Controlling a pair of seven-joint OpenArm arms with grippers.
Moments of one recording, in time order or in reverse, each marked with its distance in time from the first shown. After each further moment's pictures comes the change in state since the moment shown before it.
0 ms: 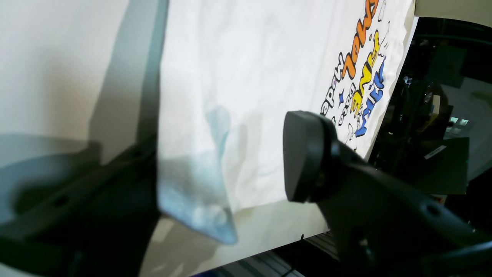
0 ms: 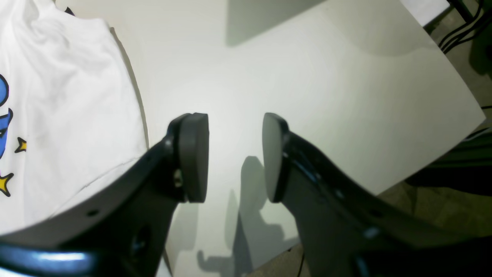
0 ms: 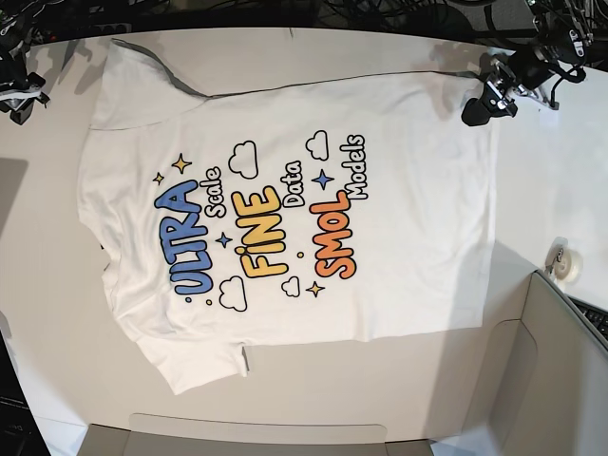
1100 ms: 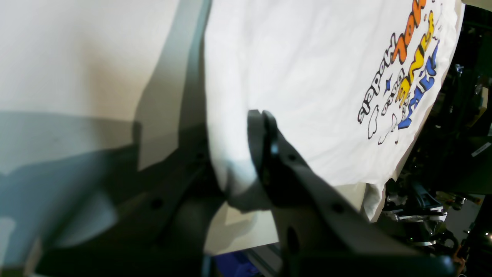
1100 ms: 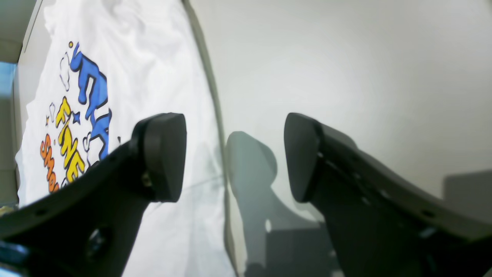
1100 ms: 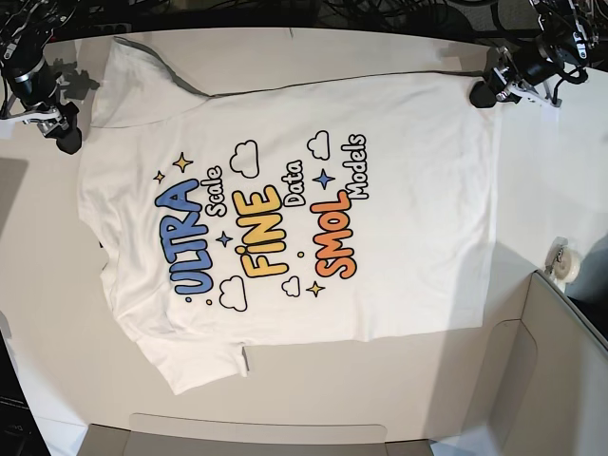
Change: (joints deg) left arm 0.9 -2.4 0.7 -0.2 5.2 0.3 0.6; right arm 3.0 6.5 -10.4 -26.9 23.3 0.5 3.1
